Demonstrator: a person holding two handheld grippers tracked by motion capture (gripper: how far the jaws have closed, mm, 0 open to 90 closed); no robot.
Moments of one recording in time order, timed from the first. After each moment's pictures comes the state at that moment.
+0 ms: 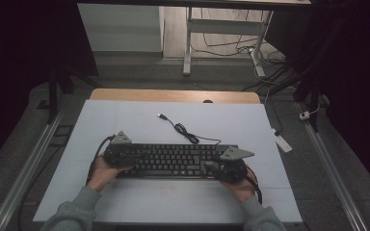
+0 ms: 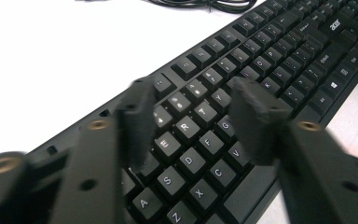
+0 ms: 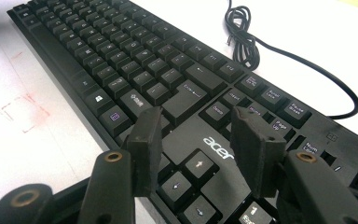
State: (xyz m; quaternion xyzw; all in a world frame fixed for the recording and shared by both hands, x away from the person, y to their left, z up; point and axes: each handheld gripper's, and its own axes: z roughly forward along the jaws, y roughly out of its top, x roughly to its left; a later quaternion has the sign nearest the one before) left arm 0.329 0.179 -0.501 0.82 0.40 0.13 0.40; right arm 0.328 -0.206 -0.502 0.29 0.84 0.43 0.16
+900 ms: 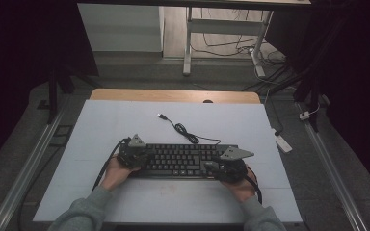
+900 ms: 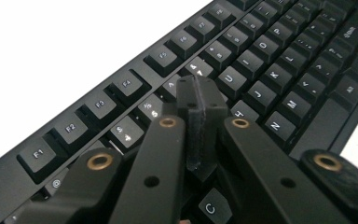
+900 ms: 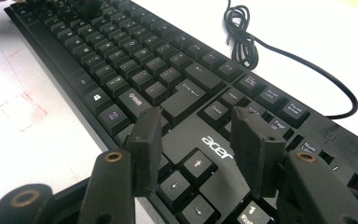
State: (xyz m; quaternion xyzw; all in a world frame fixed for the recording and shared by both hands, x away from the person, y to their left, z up) left arm 0.344 0.150 -0.523 0.84 0.38 0.12 0.37; right arm 0.328 -0.206 -0.502 0.29 0.84 0.43 0.16
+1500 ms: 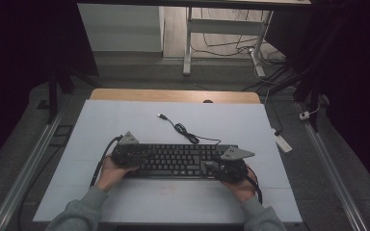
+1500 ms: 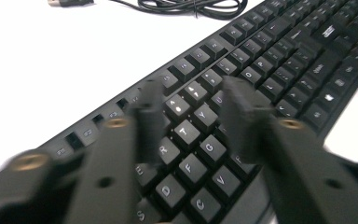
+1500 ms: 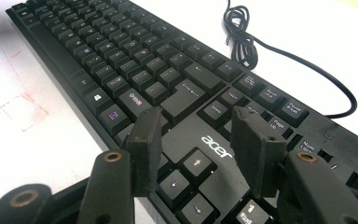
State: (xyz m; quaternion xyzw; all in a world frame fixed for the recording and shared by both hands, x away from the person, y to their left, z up) left arm 0.330 0.169 -0.501 0.81 0.40 0.12 0.42; right arm 0.328 -0.207 -0.501 0.29 0.84 0.43 0.16
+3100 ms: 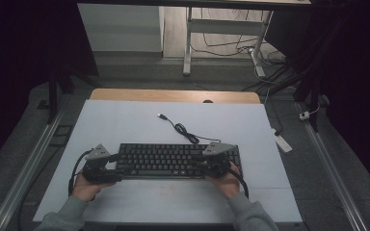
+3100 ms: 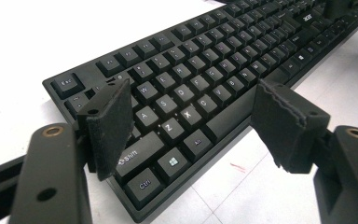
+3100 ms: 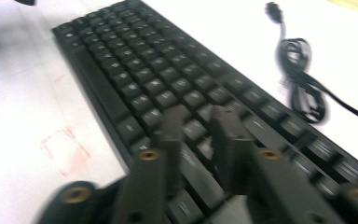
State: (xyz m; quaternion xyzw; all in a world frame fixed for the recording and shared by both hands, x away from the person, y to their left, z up) left arm 0.275 0.223 -0.500 0.79 0.43 0.12 0.43; right arm 0.338 -0.155 -0.492 0.24 0.86 0.44 0.12
